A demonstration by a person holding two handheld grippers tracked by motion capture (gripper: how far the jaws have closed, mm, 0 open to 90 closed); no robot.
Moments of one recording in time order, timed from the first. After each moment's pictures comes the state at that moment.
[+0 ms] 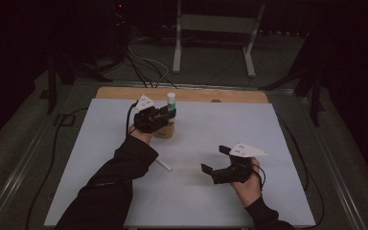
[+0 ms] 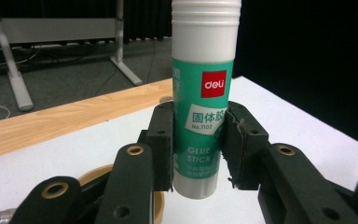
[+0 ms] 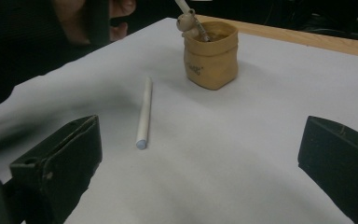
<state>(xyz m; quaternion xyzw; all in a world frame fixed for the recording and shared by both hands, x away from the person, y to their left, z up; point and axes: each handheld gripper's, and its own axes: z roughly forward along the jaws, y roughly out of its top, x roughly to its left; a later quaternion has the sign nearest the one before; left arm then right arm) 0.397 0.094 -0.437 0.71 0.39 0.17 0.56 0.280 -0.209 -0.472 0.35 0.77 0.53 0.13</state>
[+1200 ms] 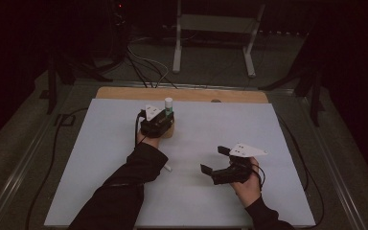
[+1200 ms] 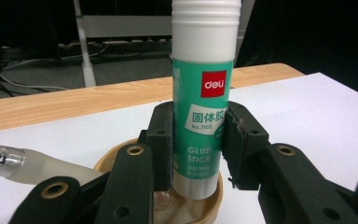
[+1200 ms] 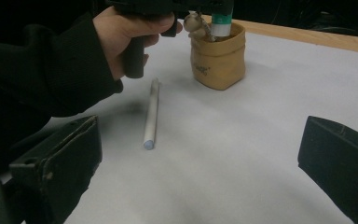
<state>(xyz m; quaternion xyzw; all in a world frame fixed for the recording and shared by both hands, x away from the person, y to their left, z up) 0.402 0.074 -0.482 0.68 0.46 0.26 0.50 0.280 -0.208 -0.472 0.34 0.77 0.53 0.11</state>
